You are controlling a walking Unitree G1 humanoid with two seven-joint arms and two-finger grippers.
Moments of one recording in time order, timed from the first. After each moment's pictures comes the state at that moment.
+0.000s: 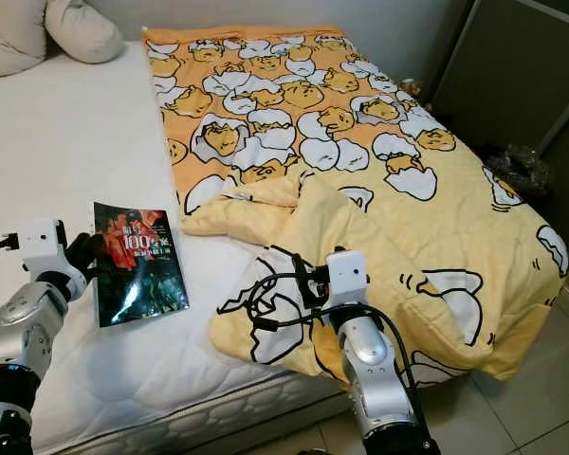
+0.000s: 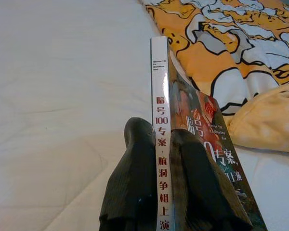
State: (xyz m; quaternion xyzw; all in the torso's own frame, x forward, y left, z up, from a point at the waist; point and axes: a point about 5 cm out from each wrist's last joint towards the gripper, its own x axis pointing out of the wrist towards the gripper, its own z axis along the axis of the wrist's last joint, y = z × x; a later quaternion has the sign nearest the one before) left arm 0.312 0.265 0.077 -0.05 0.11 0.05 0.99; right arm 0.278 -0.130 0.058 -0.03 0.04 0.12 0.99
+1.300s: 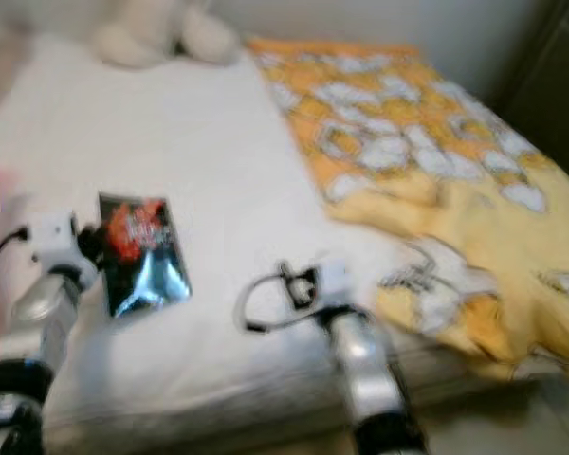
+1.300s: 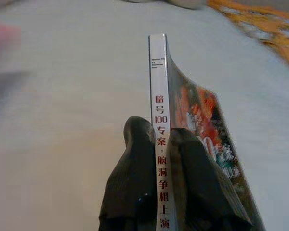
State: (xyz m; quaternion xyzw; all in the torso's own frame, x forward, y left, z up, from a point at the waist) left arm 0.318 0.254 0.079 -0.02 0.09 0.07 0.99; right arm 0.284 -0.102 0.048 0.03 0.07 0.19 0.98
